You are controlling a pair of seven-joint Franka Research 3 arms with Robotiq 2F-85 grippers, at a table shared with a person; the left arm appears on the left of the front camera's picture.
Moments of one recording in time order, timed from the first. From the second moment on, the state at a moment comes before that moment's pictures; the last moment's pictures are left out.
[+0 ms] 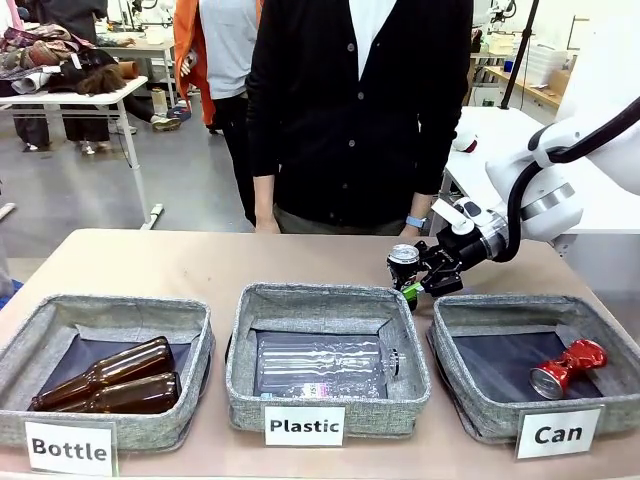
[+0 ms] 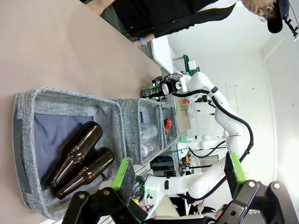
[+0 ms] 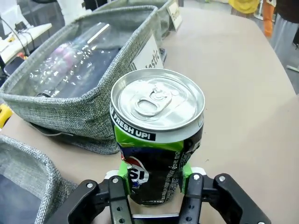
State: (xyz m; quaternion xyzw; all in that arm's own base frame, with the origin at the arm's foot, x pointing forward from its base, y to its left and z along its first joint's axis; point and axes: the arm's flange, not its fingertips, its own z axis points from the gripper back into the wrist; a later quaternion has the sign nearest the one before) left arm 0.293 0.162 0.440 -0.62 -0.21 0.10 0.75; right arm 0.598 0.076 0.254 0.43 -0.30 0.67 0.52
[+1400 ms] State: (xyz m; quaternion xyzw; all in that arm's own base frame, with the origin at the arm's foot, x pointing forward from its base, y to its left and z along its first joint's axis) left arm 0.293 0.162 0.440 -0.62 -0.21 0.10 0.75; right arm 0.383 0.023 0.445 -0.03 0.03 0.70 0.71
